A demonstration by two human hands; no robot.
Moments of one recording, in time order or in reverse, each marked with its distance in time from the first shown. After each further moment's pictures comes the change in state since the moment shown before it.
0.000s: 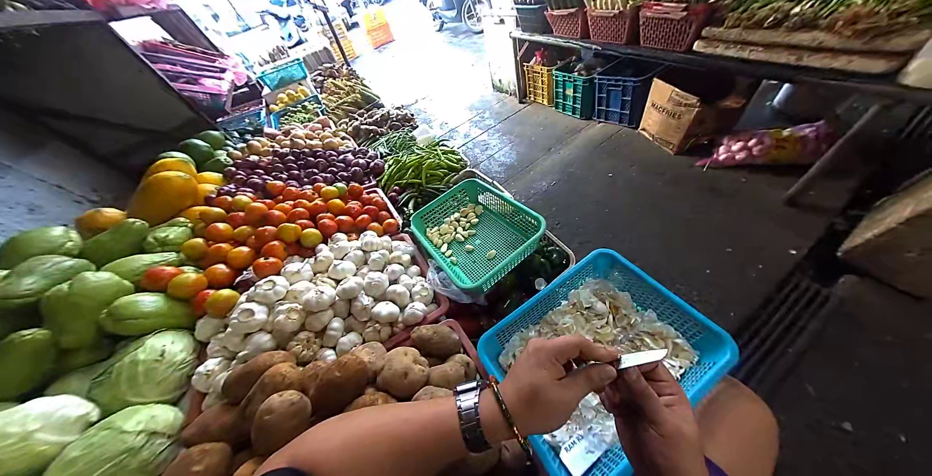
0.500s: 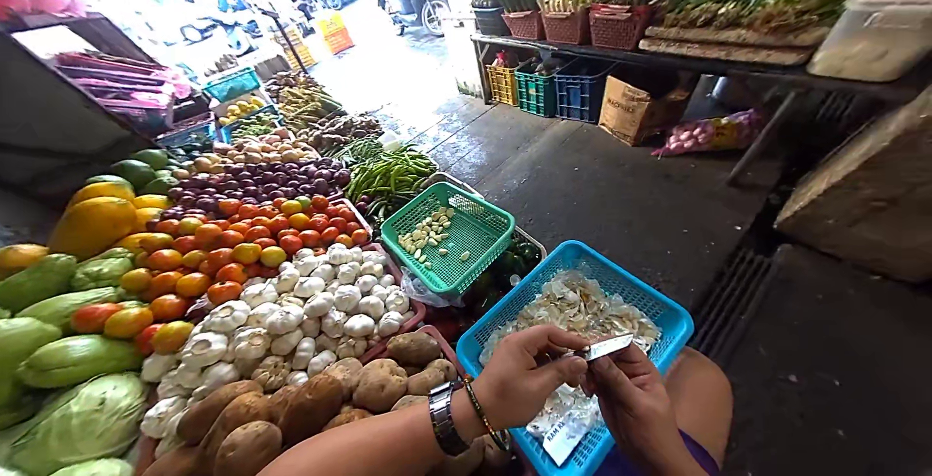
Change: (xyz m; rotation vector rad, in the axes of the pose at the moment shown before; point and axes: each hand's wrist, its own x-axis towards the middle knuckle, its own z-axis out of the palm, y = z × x) left_hand 0.000 0.005 -0.003 -0.148 -0.065 -0.012; right_hand 0.001 -0.006 -0.011 -0.099 -0.154 -0.097
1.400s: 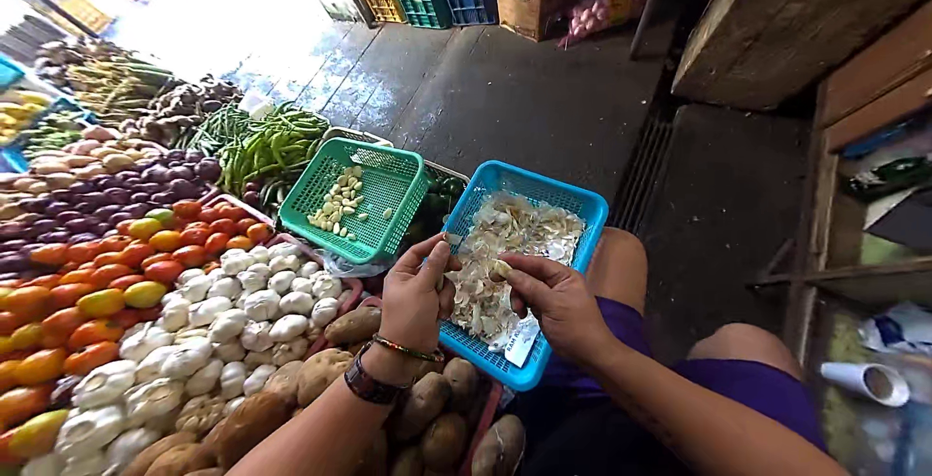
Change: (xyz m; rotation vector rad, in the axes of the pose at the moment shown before) left_hand 0.017 0.002 -0.007 -0.233 0.500 -0.501; right_hand -0.005 -0.024 0.018 -0.127 0.218 0.253
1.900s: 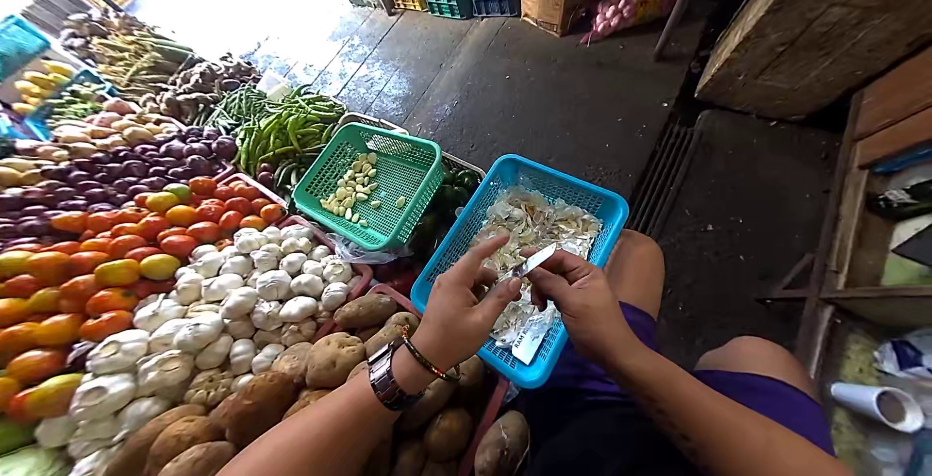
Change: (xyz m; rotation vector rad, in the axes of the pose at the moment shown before) left_hand -0.008 -0.019 -0.006 0.484 -0.405 0.418; right_hand 0.004 0.006 -0.009 -0.161 0.018 -0.070
